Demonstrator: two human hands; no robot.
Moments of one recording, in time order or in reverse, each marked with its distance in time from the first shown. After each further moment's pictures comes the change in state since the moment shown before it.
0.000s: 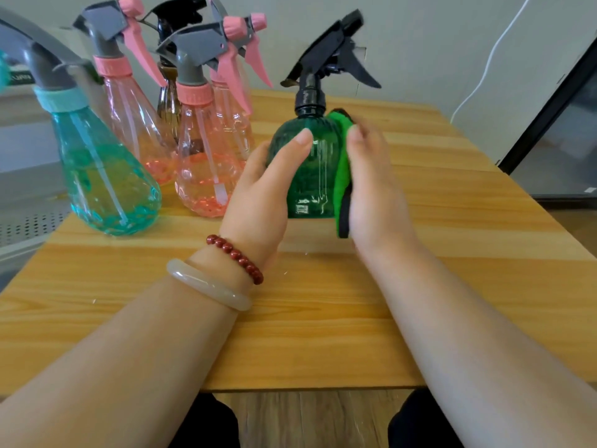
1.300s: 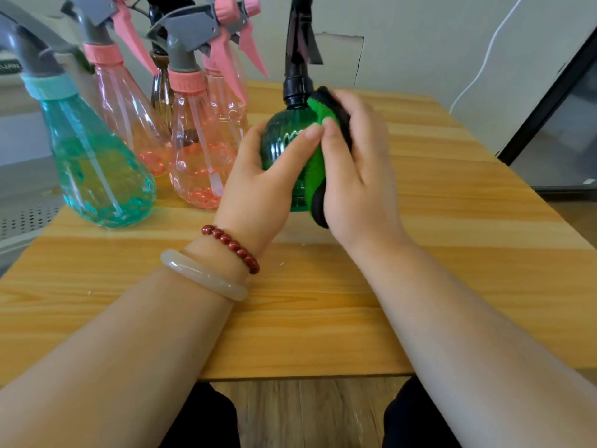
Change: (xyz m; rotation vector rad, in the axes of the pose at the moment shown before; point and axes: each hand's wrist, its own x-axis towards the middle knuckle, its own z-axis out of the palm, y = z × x) left_hand 0.000 0.000 0.004 0.072 0.090 0.078; right_hand -0.002 0.004 0.006 -0.337 0.088 -0.353
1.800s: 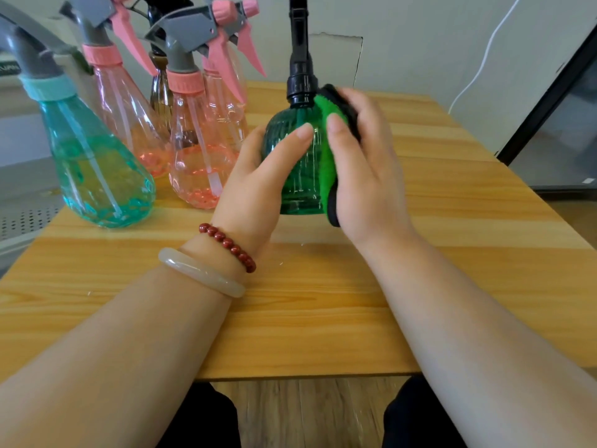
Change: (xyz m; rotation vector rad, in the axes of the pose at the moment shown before) left_hand 0.001 0.000 -0.004 -0.131 -0.074 -0.057; right_hand 0.005 0.001 -0.007 0.162 -0.045 0.075
